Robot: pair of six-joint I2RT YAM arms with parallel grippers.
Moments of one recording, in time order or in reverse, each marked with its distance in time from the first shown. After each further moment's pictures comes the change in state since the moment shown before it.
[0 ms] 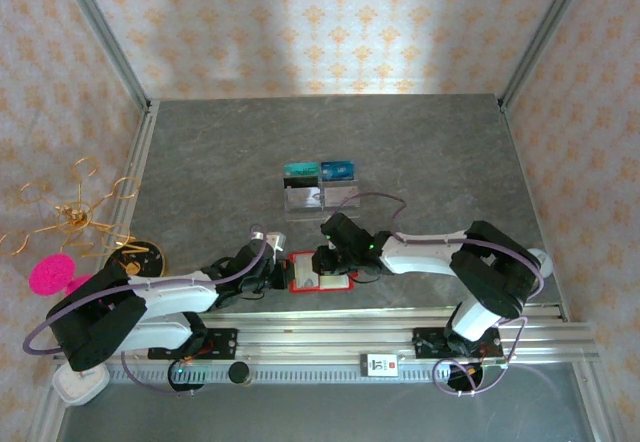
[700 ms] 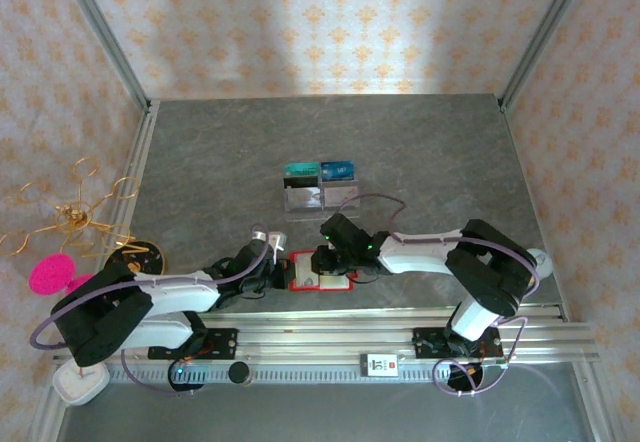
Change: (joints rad) left arm 0.006 0.043 -0.010 0.072 0.008 0.018; right arm -0.001 0.027 0.000 0.021 -0.004 0.039
